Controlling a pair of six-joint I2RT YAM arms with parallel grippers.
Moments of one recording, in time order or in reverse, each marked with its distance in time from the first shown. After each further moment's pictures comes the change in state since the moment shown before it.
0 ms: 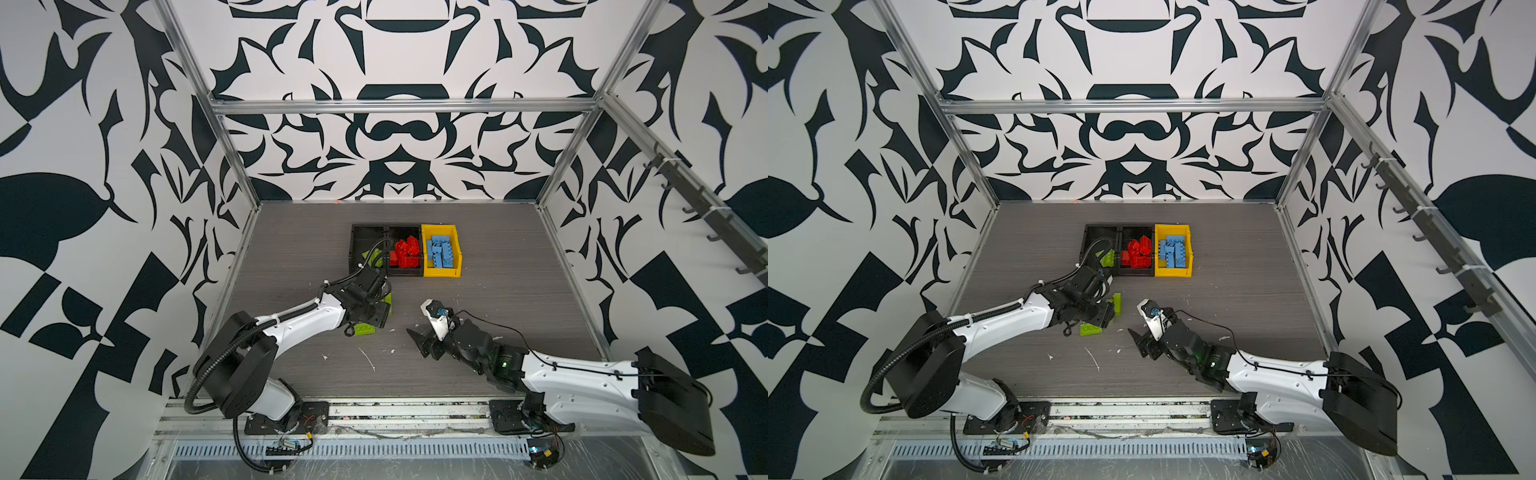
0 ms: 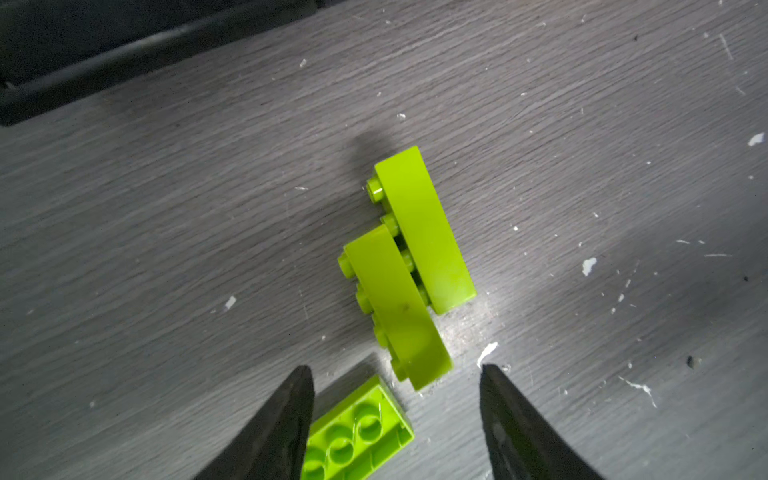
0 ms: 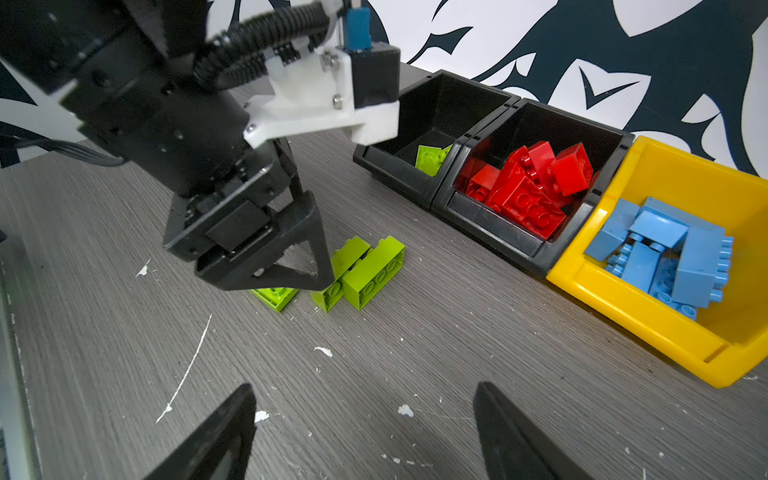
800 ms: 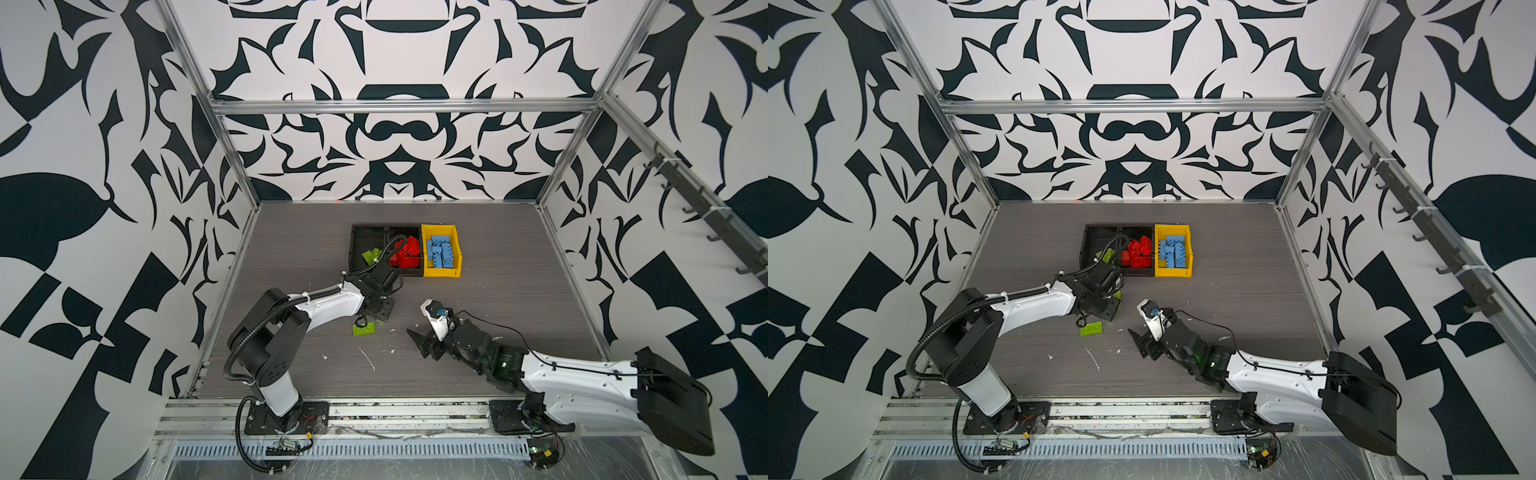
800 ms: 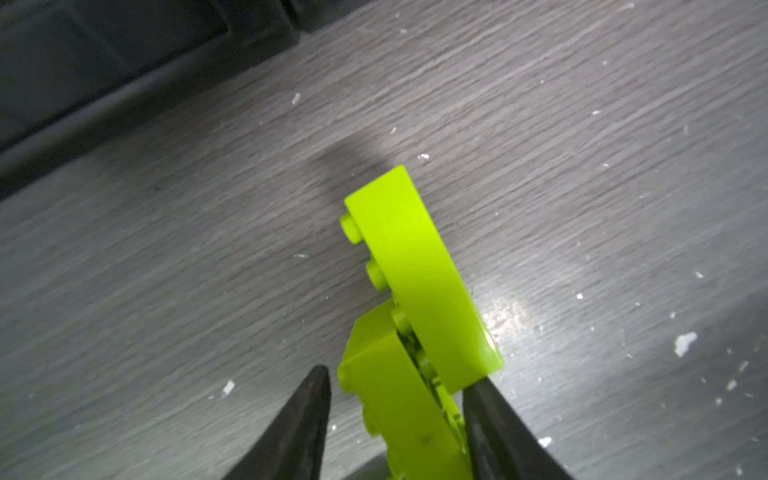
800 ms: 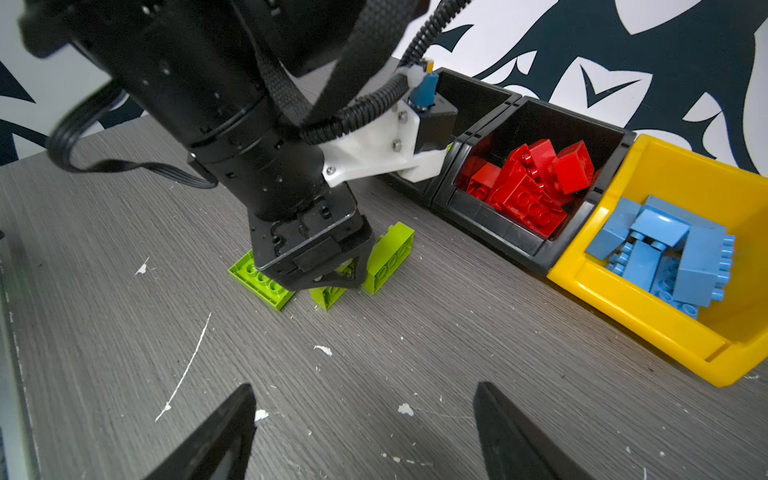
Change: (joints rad) left arm -0.009 0.194 0.131 -0.026 -0.090 0.061; right arm 0.000 0.010 0.000 0.000 -0.001 0.000
